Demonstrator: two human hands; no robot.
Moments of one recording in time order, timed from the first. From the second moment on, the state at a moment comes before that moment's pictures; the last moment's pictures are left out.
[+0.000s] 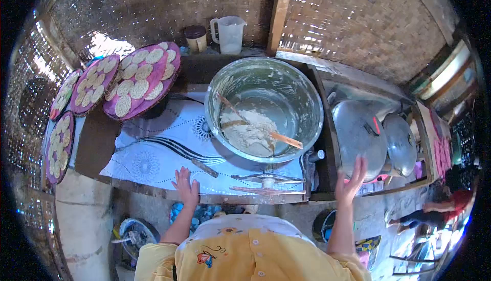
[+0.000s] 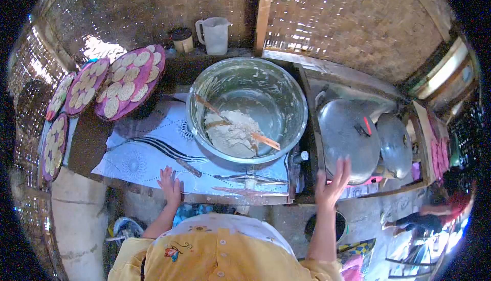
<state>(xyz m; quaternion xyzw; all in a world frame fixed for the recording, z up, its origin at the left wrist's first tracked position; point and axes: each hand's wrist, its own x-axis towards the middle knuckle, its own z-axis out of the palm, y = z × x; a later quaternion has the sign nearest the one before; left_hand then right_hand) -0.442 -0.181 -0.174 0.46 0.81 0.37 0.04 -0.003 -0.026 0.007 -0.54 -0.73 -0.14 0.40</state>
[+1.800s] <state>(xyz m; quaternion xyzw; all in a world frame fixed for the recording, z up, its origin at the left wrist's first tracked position) -0.488 -0.119 -0.185 0.27 0.95 0.15 -0.05 -0.257 0.181 -0.020 -0.23 -0.96 0.16 0.06</state>
